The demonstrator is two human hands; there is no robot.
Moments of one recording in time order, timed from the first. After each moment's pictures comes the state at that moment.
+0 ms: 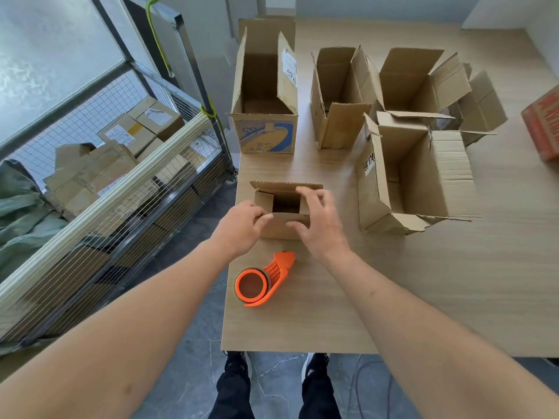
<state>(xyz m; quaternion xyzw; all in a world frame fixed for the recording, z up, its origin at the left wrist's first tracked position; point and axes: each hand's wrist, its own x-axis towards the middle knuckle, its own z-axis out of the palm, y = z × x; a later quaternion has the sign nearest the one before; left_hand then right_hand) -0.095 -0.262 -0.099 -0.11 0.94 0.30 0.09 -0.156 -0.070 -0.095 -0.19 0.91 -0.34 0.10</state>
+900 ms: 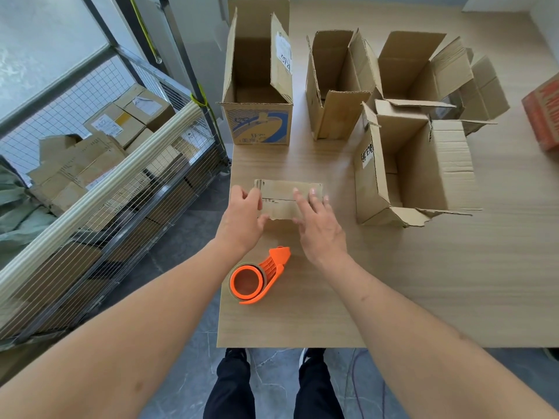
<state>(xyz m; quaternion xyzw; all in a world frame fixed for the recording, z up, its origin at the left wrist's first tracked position) -0.101 -0.239 -0.107 -0.17 0.94 0.30 0.00 -0.153 -0.065 -0.118 -0.19 0.96 -0.16 0.15</state>
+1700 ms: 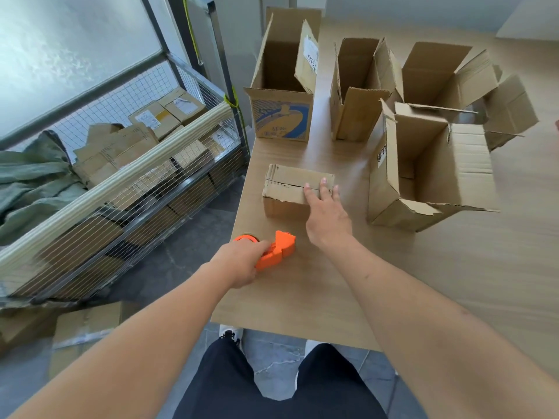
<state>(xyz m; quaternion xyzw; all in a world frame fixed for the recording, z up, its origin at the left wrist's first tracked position) -0.001 -0.215 -0.140 -0.06 0.95 0.13 0.27 -0.153 -0.056 -0.131 -0.23 0.95 -0.10 0.17</state>
